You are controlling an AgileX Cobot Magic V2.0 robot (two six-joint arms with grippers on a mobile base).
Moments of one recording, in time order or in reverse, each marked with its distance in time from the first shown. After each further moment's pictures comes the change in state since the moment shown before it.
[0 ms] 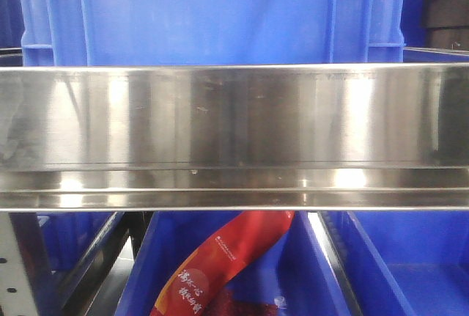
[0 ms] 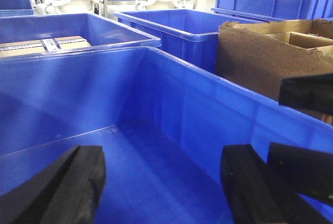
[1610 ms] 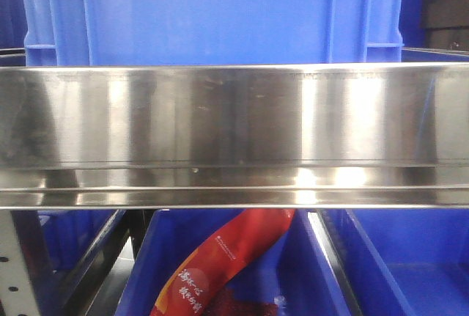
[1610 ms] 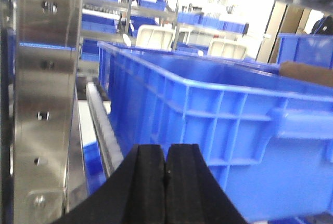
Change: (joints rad) left arm 0.268 -0.983 0.766 -0.082 0.003 0.002; right arm -0.327 -0.927 0.721 0.000 -0.006 0.000
